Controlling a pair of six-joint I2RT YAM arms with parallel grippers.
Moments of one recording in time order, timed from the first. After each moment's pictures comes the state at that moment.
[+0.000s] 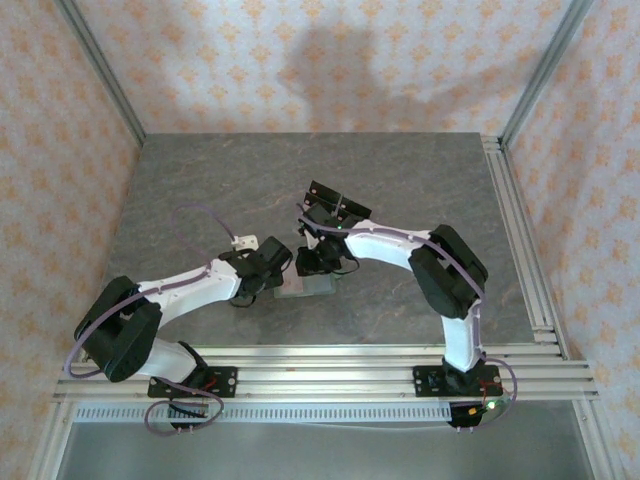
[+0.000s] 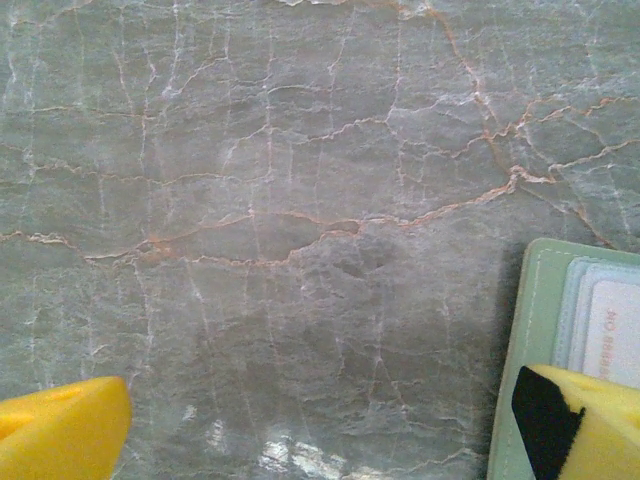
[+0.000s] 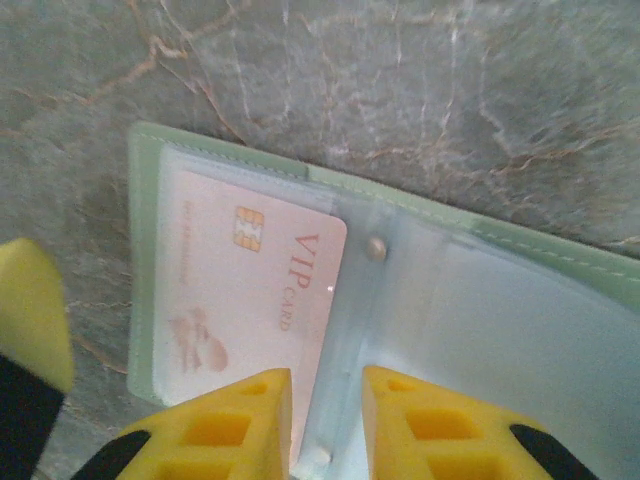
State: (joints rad) left arm -0.64 1.41 0.74 -0.64 -0.48 -0.91; right arm 0.80 1.94 1.33 -0.54 -0.30 0.56
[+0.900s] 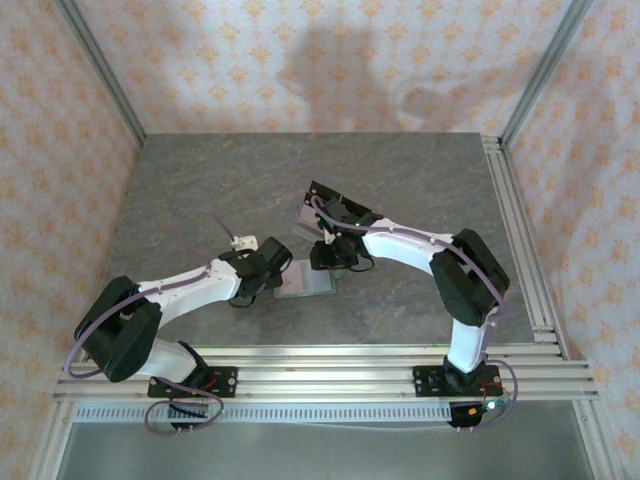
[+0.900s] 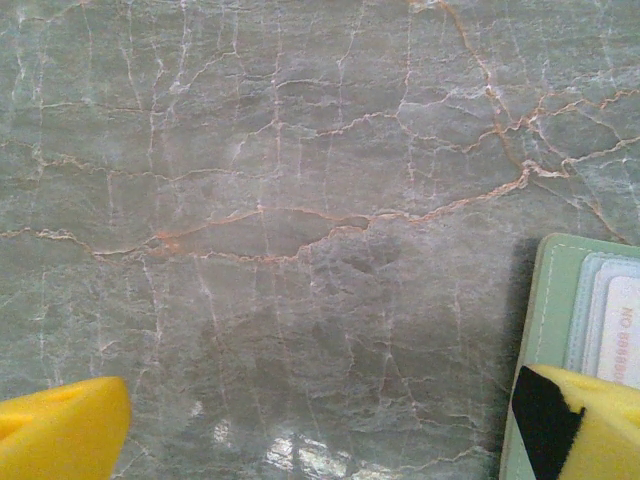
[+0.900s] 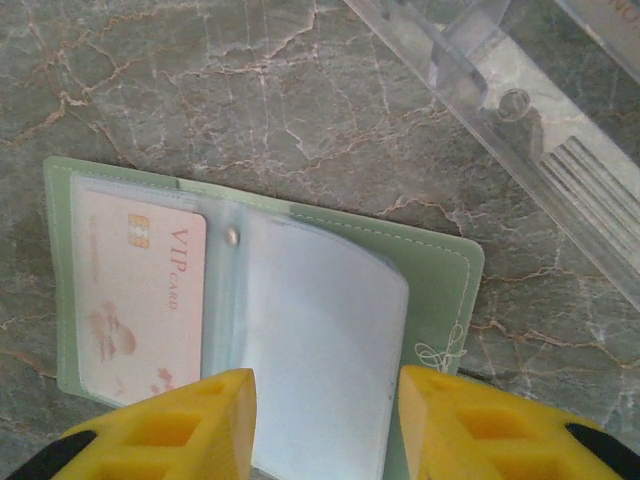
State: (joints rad) left arm -0.64 1.41 0.74 -0.64 -0.48 -0.91; right arm 0.75 1.84 1.24 -0.56 -0.20 0.55
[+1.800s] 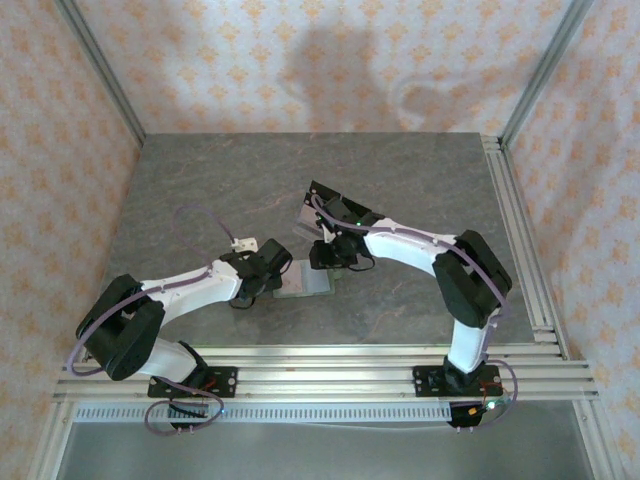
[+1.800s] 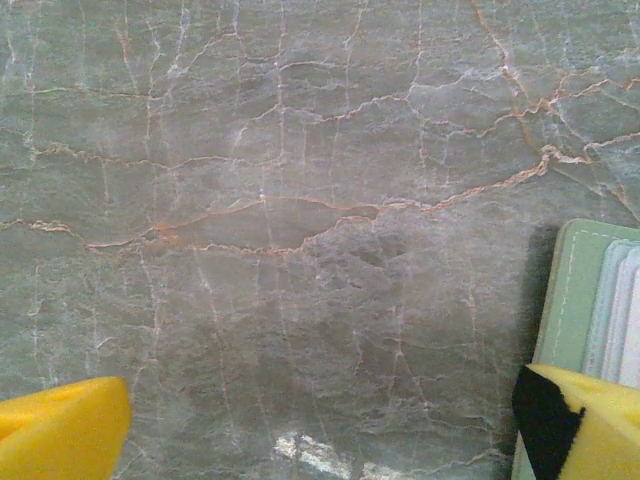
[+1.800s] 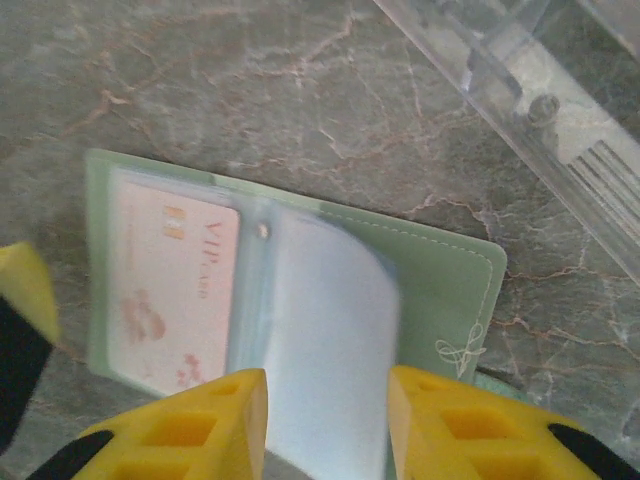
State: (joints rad) left arm -0.64 1.42 0.73 -0.63 -0.48 -0.91; right arm 0.75 1.81 1.24 -0.56 -0.22 0.54
